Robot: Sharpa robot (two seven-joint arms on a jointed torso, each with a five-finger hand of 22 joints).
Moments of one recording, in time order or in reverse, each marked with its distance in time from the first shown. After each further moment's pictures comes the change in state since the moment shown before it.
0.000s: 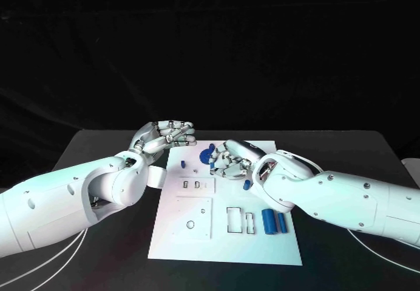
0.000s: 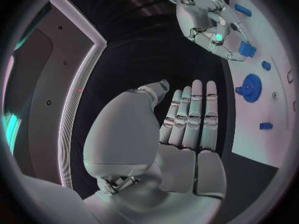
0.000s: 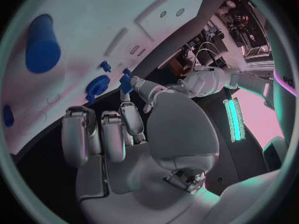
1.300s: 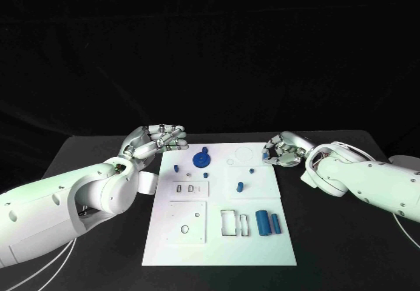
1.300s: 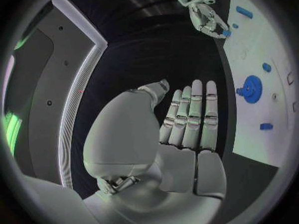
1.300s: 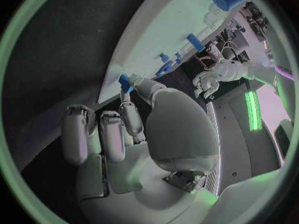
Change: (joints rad) left arm 0.000 -0.015 0.000 0.019 0.000 0.000 0.003; left_hand 0.000 0.000 -0.003 0.003 0.000 0.000 0.000 0.000 0.000 0.000 0.000 0.000 0.000 0.000 0.000 0.005 -0.003 0.000 0.000 0.000 0.004 0.001; right arm 0.004 -0.223 0.018 -0.226 0.140 0.090 0.200; right_hand 0.033 -0.032 -0.017 -0.017 0.001 0.010 0.001 -0.008 0.000 -0.004 0.004 0.004 0.013 0.000 0.007 -0.004 -0.001 0.000 -0.014 0.007 -0.013 -0.001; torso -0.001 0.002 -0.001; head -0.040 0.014
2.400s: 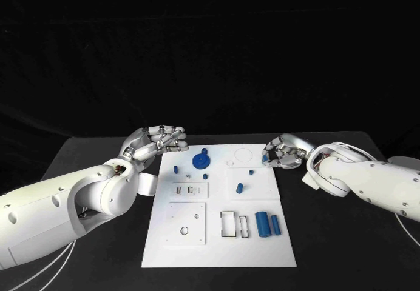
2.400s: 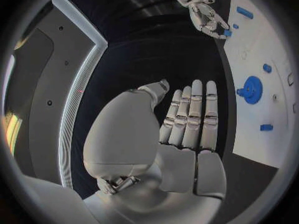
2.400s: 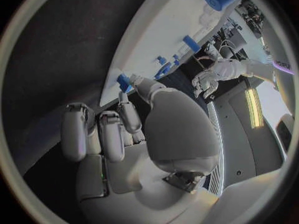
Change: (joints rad) left arm 0.000 0.000 0.000 0.002 0.000 -0.001 0.002; left_hand 0.000 0.000 0.000 0.000 0.000 0.000 0.000 0.000 0.000 0.000 0.000 0.000 0.000 0.000 0.000 0.000 0.000 0.000 0.000 0.000 0.000 0.000; right arm 0.007 -0.008 0.000 0.002 0.017 0.058 -0.002; right_hand -0.001 -0.051 -0.057 0.017 0.048 -0.072 0.033 -0.059 -0.022 -0.032 0.032 -0.019 -0.024 0.000 0.015 0.000 0.000 0.000 -0.018 0.018 -0.025 0.000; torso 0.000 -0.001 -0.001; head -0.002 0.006
